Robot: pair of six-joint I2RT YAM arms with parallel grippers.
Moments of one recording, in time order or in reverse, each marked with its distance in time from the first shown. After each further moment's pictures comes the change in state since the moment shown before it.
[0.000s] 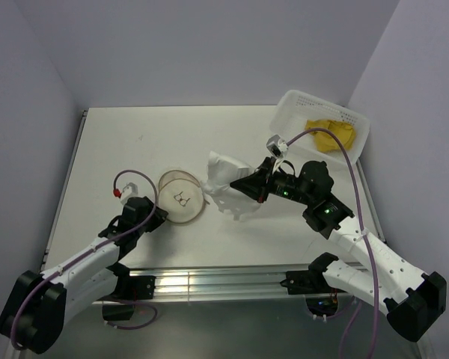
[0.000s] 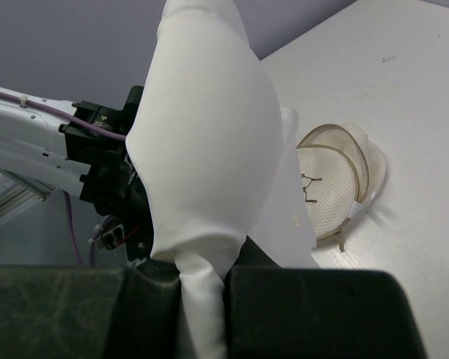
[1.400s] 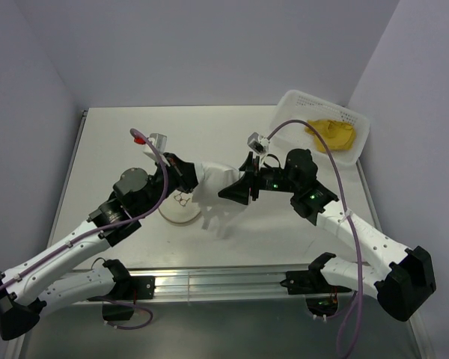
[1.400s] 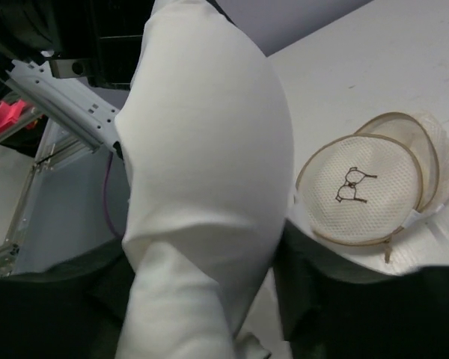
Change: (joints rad) left arm -0.412 -0.005 0.610 0.098 0.081 0.277; right arm -0.004 0.189 0.071 0.063 -0.259 0.002
